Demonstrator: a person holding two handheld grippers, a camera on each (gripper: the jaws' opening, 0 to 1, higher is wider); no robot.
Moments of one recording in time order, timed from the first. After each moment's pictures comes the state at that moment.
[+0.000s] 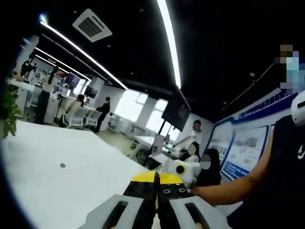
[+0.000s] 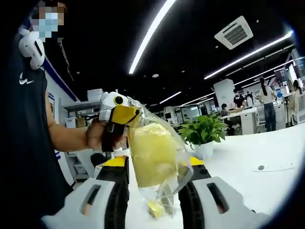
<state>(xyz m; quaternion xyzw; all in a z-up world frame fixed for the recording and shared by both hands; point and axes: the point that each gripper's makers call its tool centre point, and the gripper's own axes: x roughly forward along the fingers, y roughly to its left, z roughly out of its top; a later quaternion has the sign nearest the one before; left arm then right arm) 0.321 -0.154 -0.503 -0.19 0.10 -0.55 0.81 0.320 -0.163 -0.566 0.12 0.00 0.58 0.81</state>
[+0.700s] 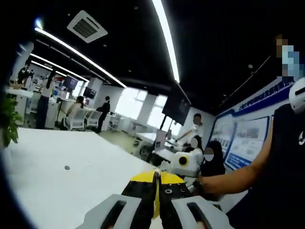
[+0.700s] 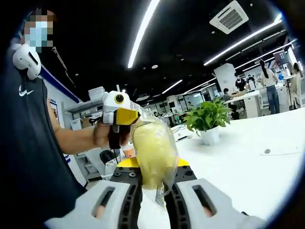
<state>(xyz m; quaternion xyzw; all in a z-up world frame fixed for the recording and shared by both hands) 0.320 -0.150 -0.518 -0.12 0.08 -0.55 0.82 0.310 -0.168 -0.580 0.13 0.08 0.60 0.79</state>
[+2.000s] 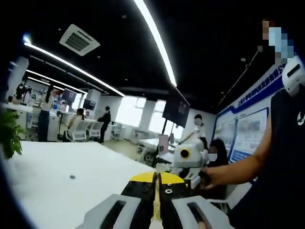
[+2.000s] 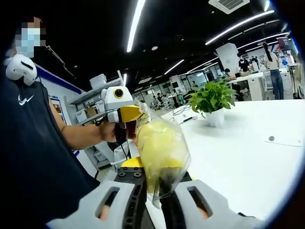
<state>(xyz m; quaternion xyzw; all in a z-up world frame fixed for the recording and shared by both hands) 0.317 -0.143 -0.523 -0.13 0.06 -0.56 0.82 0.297 -0.165 -0.585 0.11 0.16 0.62 0.76</state>
